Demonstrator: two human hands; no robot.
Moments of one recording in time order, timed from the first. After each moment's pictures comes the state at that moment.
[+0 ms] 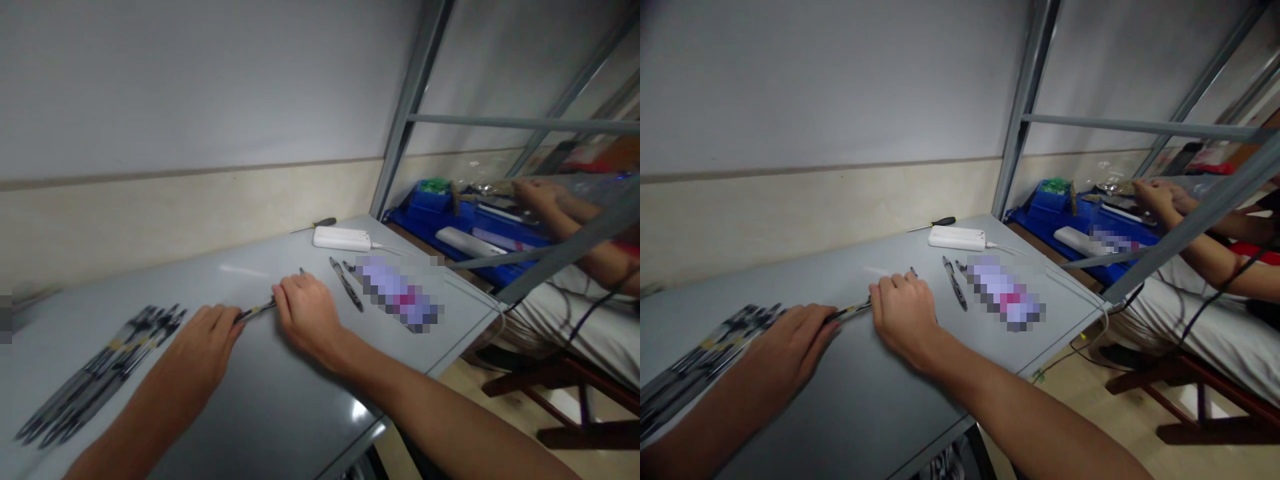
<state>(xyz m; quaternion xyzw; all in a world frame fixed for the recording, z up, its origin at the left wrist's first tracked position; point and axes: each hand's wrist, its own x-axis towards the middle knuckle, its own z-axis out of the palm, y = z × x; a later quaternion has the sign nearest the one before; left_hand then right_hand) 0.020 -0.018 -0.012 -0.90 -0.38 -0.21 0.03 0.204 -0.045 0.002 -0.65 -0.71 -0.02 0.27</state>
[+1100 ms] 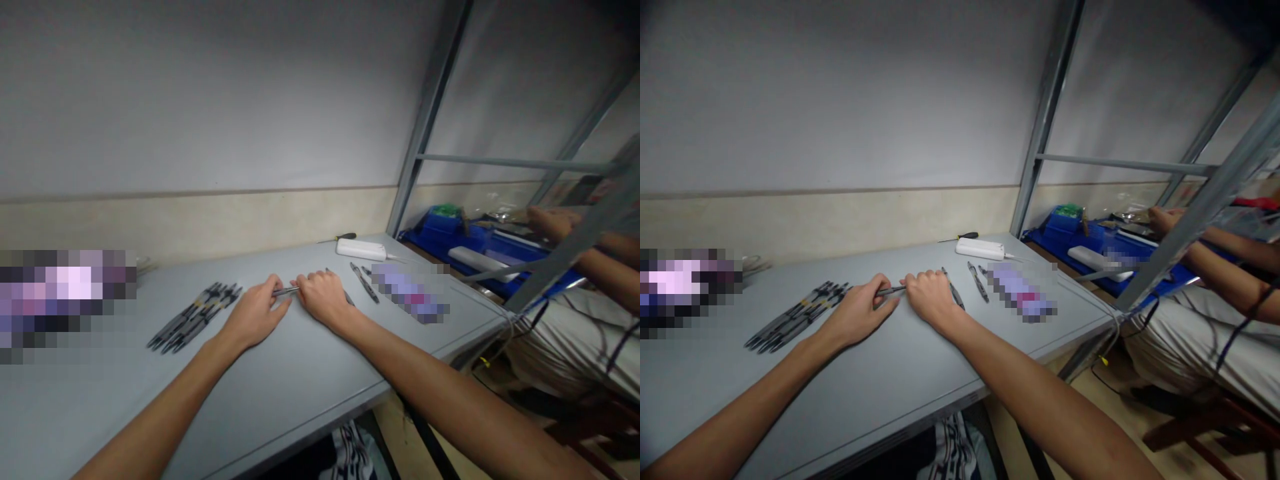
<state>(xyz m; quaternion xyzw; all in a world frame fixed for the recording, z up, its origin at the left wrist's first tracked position) 0.025 -0.017 -0.008 -0.87 -0.43 -0.24 -0.07 0.184 -0.041 0.004 -0.61 -0.77 -0.17 0.09</state>
